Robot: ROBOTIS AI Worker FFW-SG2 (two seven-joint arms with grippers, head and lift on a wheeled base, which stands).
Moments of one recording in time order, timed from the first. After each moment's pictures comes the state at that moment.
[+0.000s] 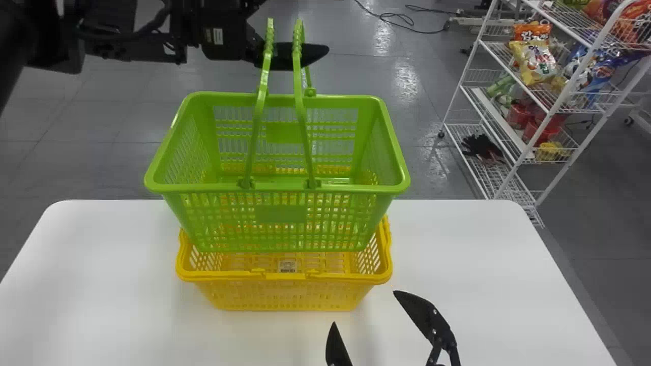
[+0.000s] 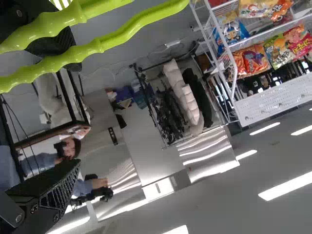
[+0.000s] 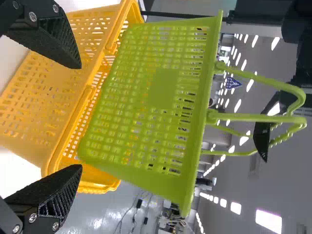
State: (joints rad) left arm -1.10 0.22 -0.20 -0.88 1.49 1.45 -0.27; right arm 0.74 -0.20 0.25 -2.08 0.22 -0.15 0.00
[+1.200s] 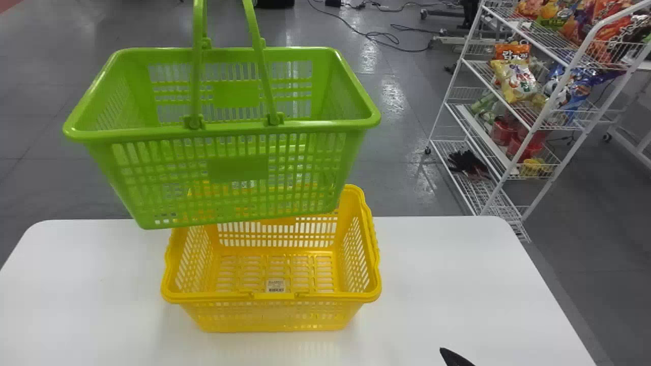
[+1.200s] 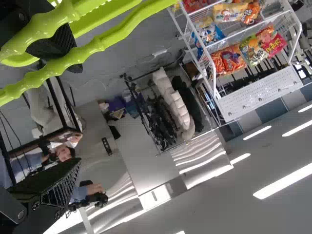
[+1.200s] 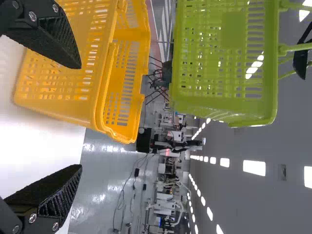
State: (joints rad) left arm -1.41 0.33 -0.34 -0.67 1.66 1.53 -0.22; right arm 0.79 -0.12 0.11 -1.82 0.10 -0.54 0.00
